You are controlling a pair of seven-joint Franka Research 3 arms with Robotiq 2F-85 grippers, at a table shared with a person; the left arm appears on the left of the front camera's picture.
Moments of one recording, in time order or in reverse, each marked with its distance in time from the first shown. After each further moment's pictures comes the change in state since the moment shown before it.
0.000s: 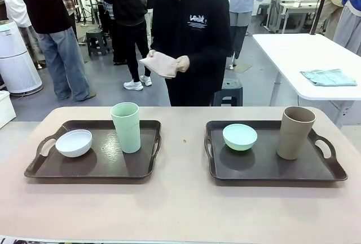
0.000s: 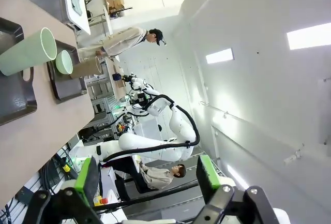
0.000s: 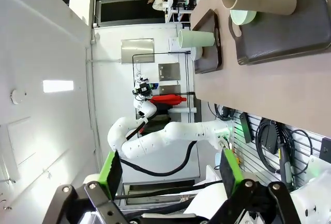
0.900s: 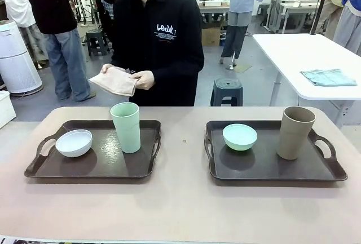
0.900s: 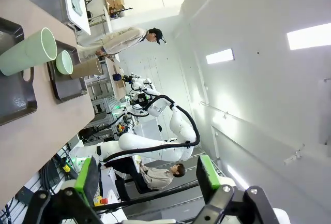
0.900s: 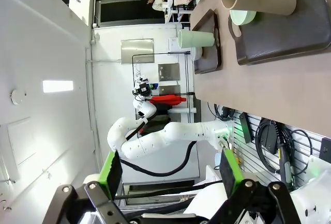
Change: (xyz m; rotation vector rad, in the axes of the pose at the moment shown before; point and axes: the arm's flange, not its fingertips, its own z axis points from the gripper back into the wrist) left arm 0.000 0.000 0.000 0.001 -0.002 0.000; right arm -0.001 0.000 0.000 -0.001 -0.001 0.000
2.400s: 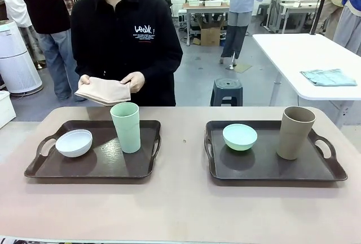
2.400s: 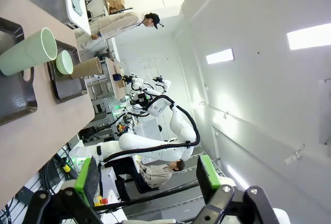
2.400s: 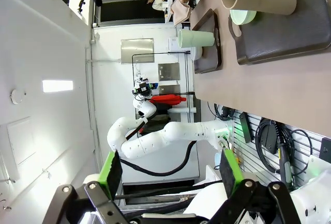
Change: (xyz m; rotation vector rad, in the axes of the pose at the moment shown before) left arm 0.000 0.000 0.000 0.001 0.000 0.000; right arm 0.000 0.000 0.000 0.000 0.001 0.001
